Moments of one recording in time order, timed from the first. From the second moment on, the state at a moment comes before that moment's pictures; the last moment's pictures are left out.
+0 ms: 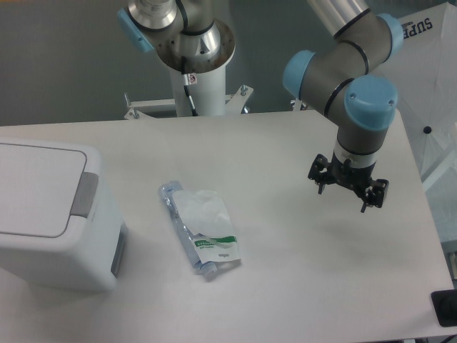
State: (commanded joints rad) arm 2.69 -1.97 -1.58 -1.04 1.56 1.24
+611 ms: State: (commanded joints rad) arm 2.55 -1.92 -1.57 -1.04 1.54 0.88
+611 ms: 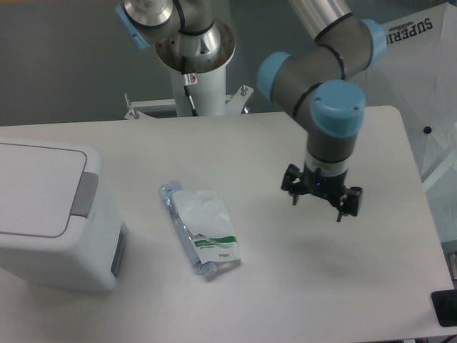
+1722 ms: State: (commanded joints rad) arm 2.24 -1.75 -1.55 -1.04 1.37 0.37
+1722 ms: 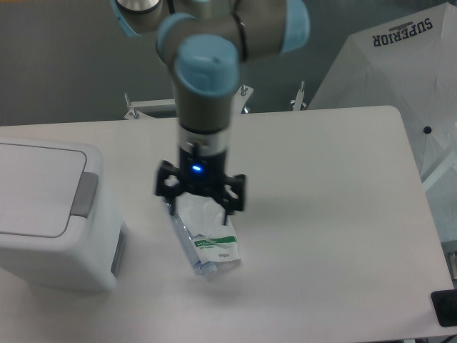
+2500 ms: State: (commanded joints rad) arm 2.19 -1.73 -1.50 -1.03 1.29 0.22
